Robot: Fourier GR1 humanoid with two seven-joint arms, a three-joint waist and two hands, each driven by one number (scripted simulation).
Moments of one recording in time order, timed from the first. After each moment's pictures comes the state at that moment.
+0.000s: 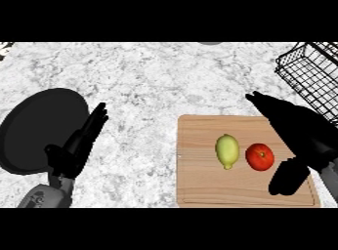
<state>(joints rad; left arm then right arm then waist) -0.13 0.32 -0.30 -1.35 0.27 0.10 -0.12 -0.55 -0.82 0.60 -1.90 0.09 0.29 0.95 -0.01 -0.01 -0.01</state>
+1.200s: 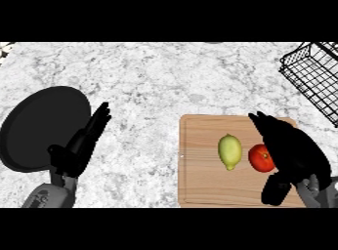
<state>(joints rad) -0.13 0.27 -0.26 -1.33 0.22 0.06 -0.14 -0.41 -0.73 0.66 -1.89 0.29 0.28 1.07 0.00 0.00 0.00</state>
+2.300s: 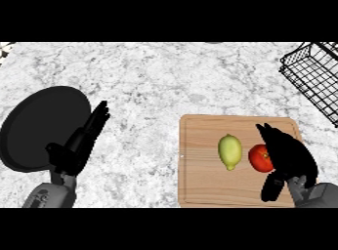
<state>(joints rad) -0.12 0.22 -0.18 -1.34 0.14 -0.01 -0.12 -0.20 -0.54 0.51 -1.68 0.57 0.32 0.89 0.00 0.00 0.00</state>
